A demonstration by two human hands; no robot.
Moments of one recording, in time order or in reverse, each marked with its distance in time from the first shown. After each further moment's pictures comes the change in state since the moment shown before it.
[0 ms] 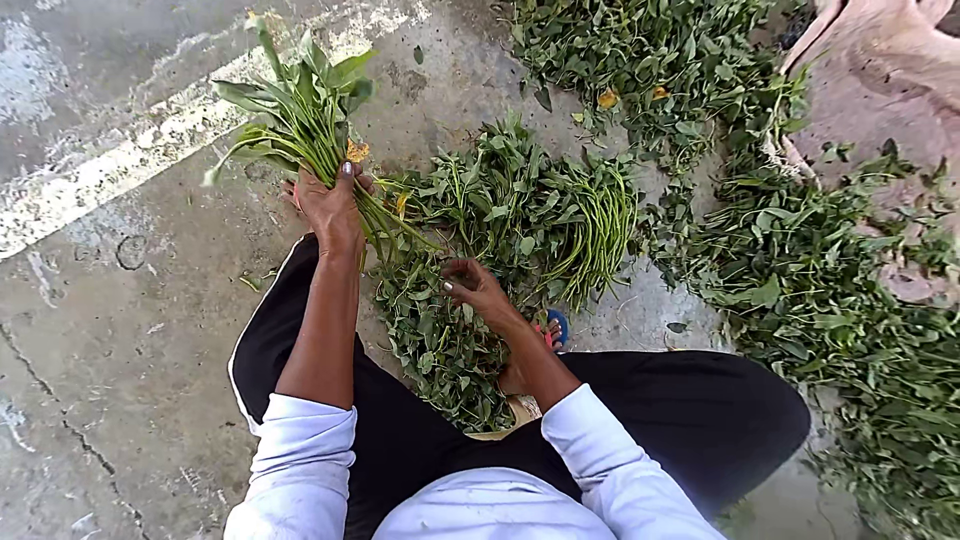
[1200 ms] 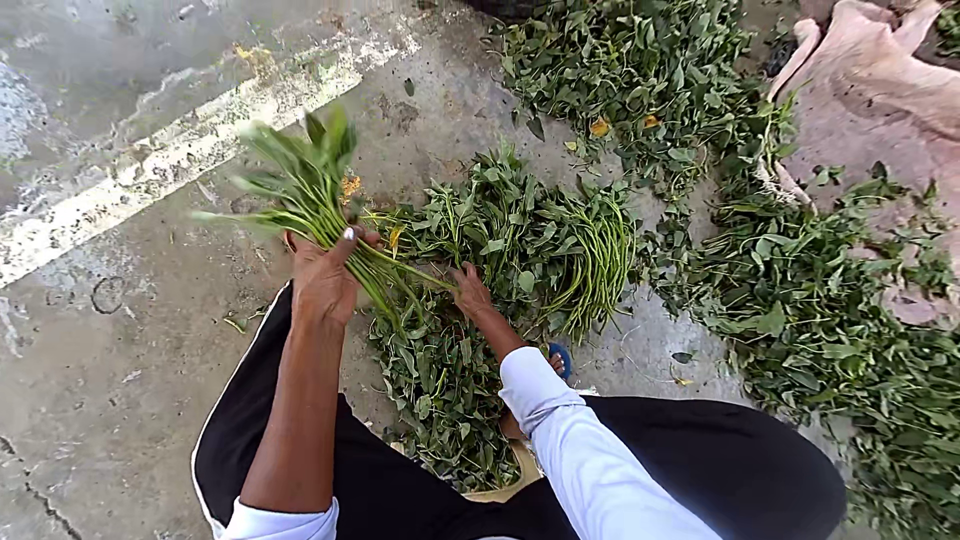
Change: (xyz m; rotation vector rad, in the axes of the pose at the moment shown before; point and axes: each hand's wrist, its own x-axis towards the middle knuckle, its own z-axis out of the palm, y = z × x) left_hand -0.013 0.017 -0.003 -0.075 -0.100 -0.366; right_hand 0.141 0.093 -0.035 -0.800 0.184 0.149
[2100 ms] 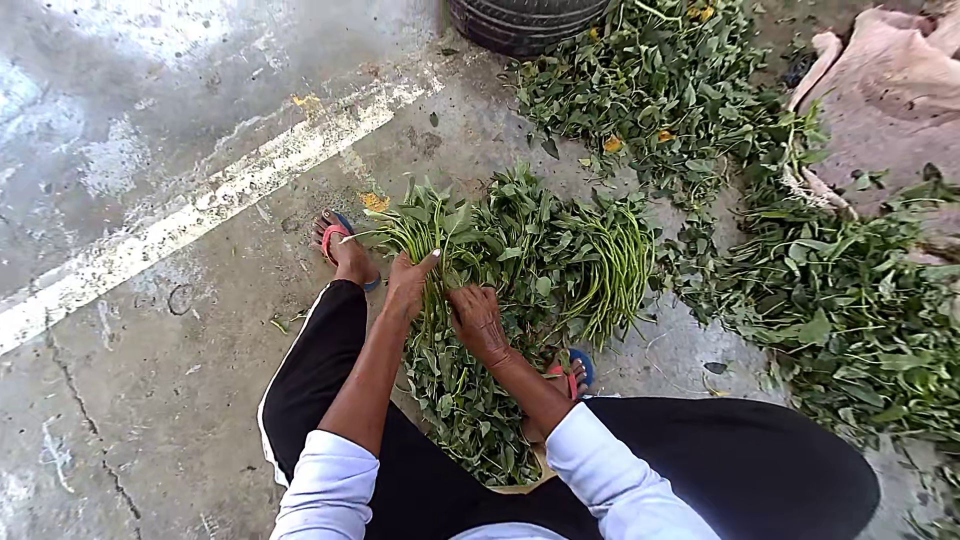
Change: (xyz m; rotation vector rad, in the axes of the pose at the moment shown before) left_hand -0.003 -0.058 0.017 0.319 -0.159 -0.099; right_hand -0.114 -0.091 -0.035 -0.088 0.564 -0.672
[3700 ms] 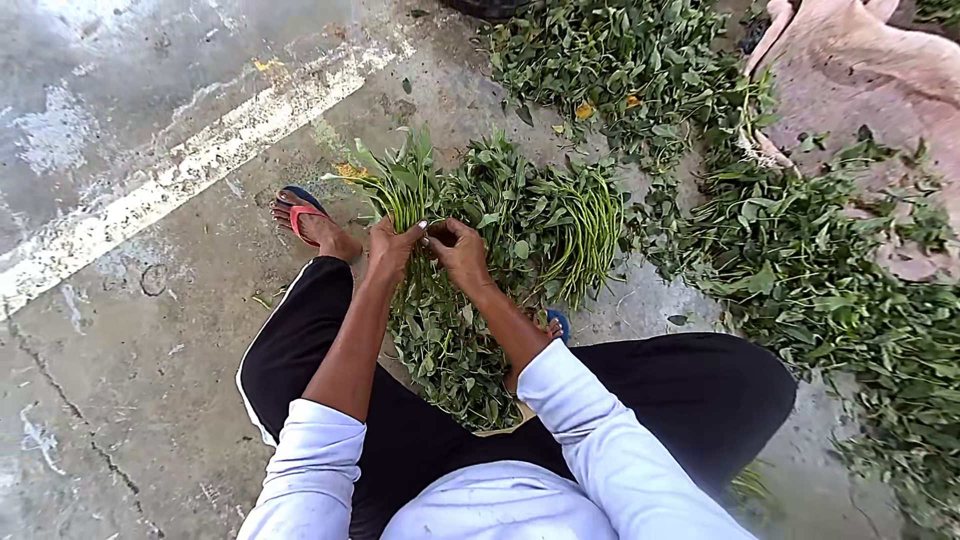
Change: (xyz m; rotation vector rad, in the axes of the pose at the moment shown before) left_hand -0.017 0.011 0.007 0.134 0.019 0.074; right_hand 0.047 -0.013 -0.038 0.719 -0.023 0.587
